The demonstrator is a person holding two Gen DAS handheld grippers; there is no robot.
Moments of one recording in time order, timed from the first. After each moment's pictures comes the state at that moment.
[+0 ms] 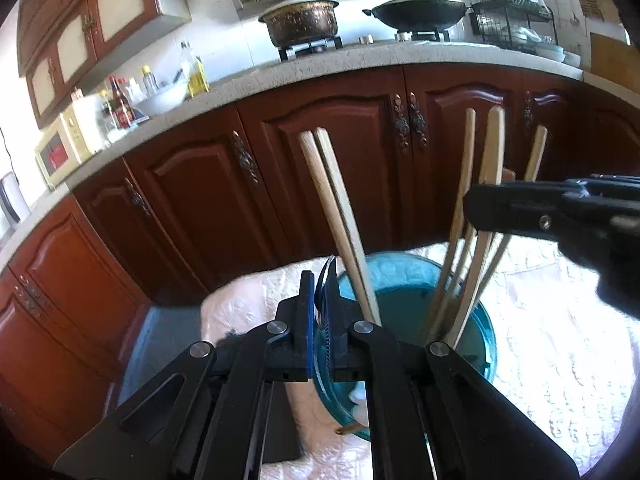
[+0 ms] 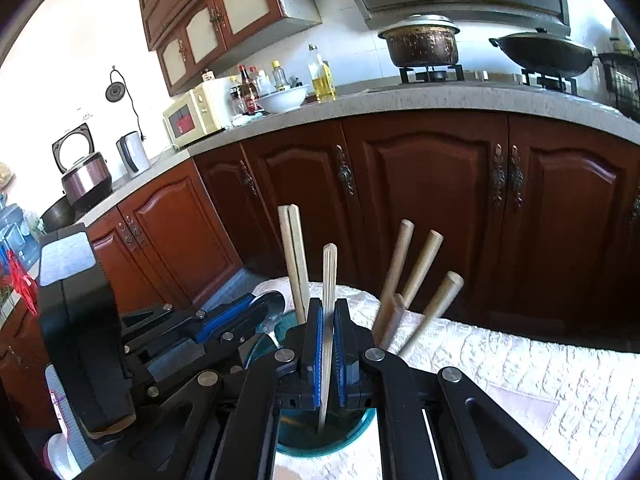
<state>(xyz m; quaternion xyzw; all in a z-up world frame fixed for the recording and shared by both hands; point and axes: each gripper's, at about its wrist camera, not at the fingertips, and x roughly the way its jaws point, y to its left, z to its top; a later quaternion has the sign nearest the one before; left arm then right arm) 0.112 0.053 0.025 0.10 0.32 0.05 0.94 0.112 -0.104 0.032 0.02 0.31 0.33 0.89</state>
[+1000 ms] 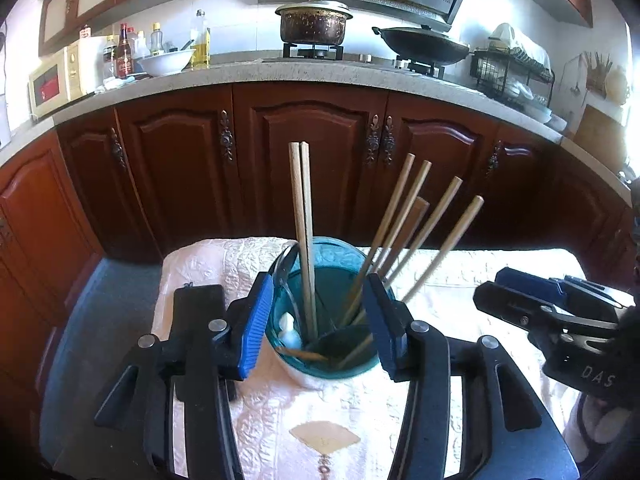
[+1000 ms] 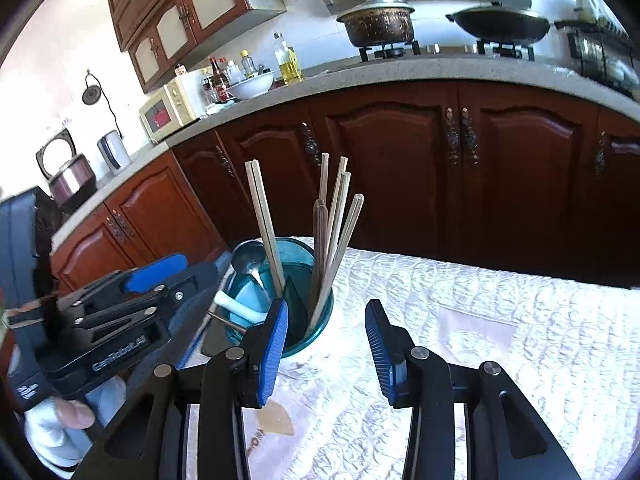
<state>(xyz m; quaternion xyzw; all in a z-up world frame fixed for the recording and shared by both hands) 0.051 0.045 0.066 -0.03 0.33 0.00 0.94 0.062 -0.159 0.032 0.02 0.35 0.28 0.89</state>
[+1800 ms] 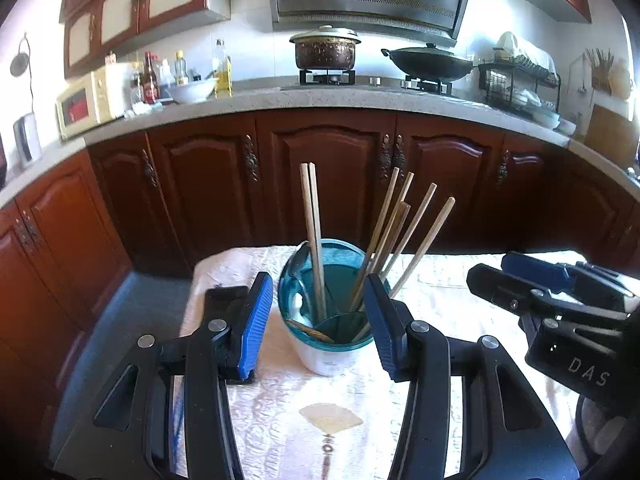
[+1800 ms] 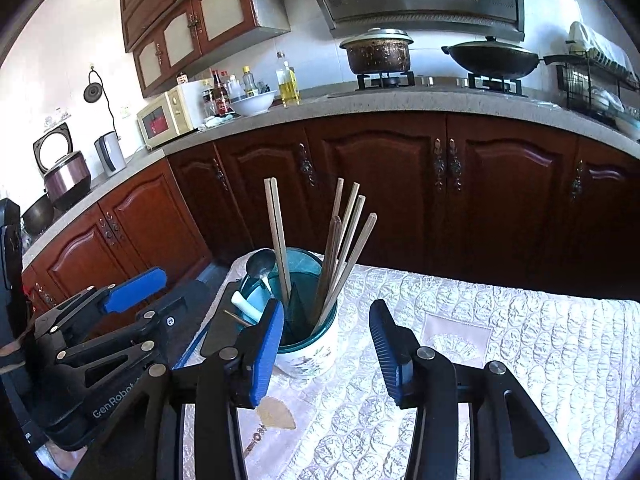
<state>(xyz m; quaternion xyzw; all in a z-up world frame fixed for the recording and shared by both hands) 0.005 0.027 0.082 -0.01 0.28 0.05 0.96 0.025 -0.155 0.054 0.00 0.31 0.26 0.91</state>
